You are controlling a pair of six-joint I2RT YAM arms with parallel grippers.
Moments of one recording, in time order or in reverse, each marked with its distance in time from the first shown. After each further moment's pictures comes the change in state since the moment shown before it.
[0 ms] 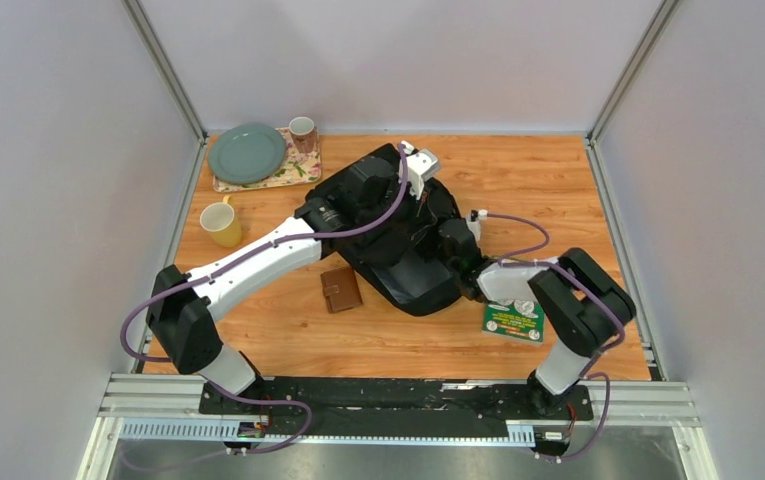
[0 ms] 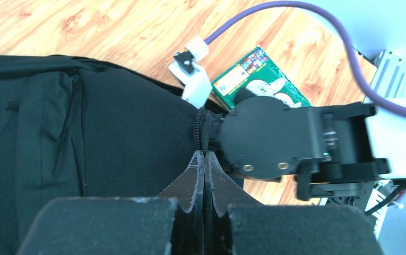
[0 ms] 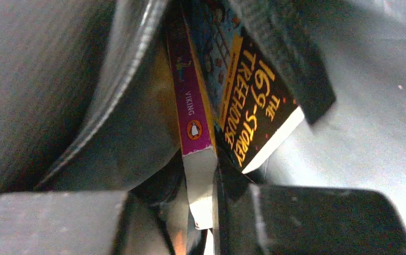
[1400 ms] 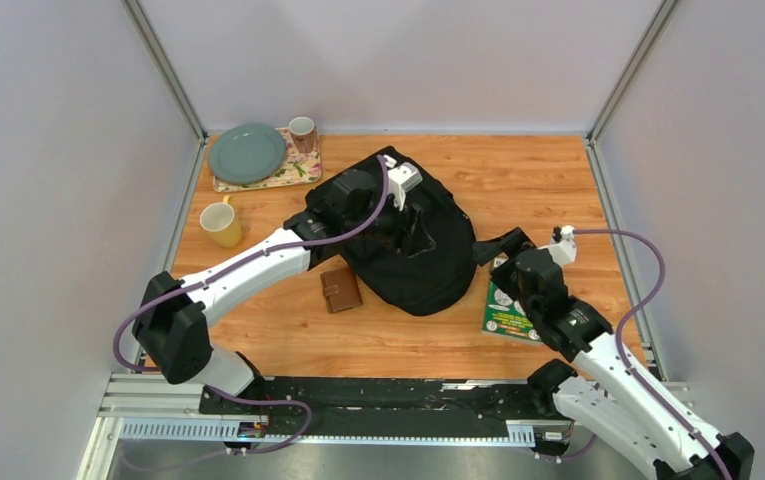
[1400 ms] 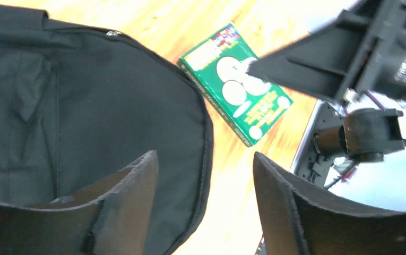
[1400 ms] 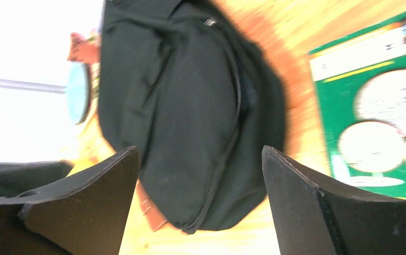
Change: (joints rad) left arm 0.061 -0.070 -0.200 0.114 0.137 -0.112; right arm -0.039 -0.943 -0.094 -0.943 0.215 -0.442
